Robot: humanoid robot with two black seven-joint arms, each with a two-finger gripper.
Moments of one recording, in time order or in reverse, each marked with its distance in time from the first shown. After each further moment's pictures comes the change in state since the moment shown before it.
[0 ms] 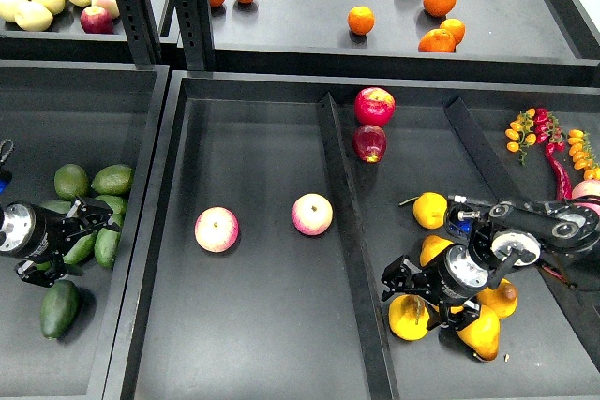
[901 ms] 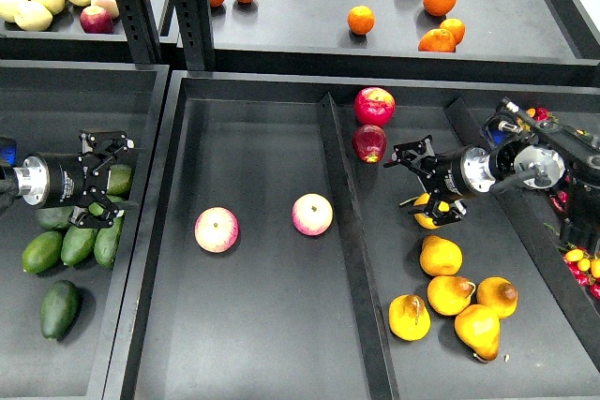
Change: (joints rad) left arm 0.124 -0.157 -0.496 0.067 -0.172 0.000 0.000; right arm -0.054 0.130 0.545 -0.396 0.006 0.000 0.000
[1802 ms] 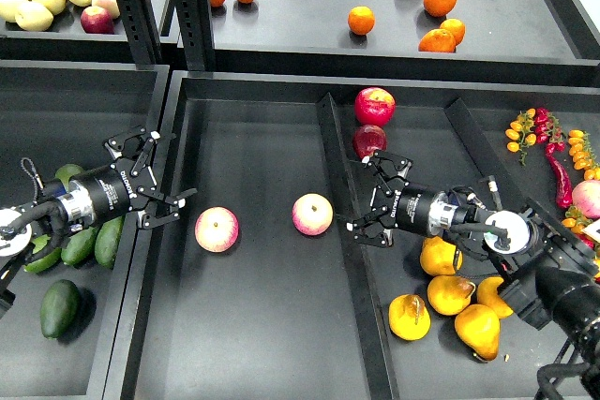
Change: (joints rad) left arm 0.201 -0.379 -0.477 -0.069 -0.006 0.000 0.000; right arm -0.423 0.243 0.721 0.168 0.163 0.000 0.000
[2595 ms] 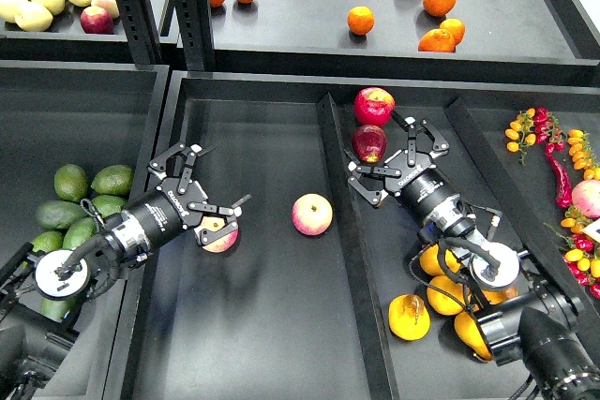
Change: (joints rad) left arm 0.149 -0.124 -0.162 -0.080 -0.001 0.000 -0.012; right arm -0.134 0.026 0.232 0.074 0.004 0.000 0.301
